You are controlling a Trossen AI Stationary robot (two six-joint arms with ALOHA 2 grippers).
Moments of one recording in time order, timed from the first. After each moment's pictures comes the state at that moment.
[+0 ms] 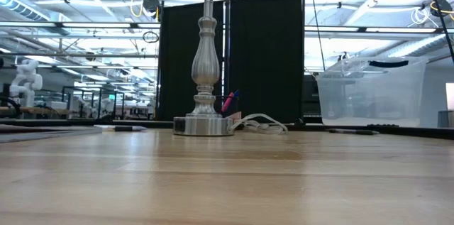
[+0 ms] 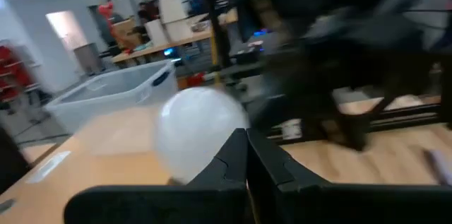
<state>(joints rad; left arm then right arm) 0.33 1.04 1.17 -0.17 0.21 0.30 0.10 1.68 1.70 -0.38 0.94 -0.99</state>
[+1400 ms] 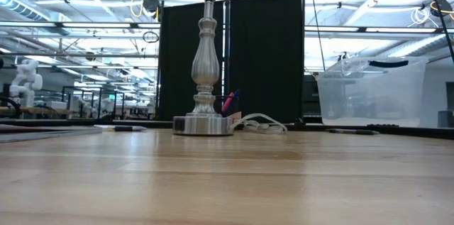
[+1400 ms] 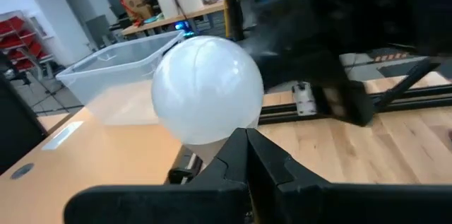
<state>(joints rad) 0.37 1.09 1.17 -0.20 0.16 0.30 0.02 1.68 1.70 -0.28 0.81 -1.11</state>
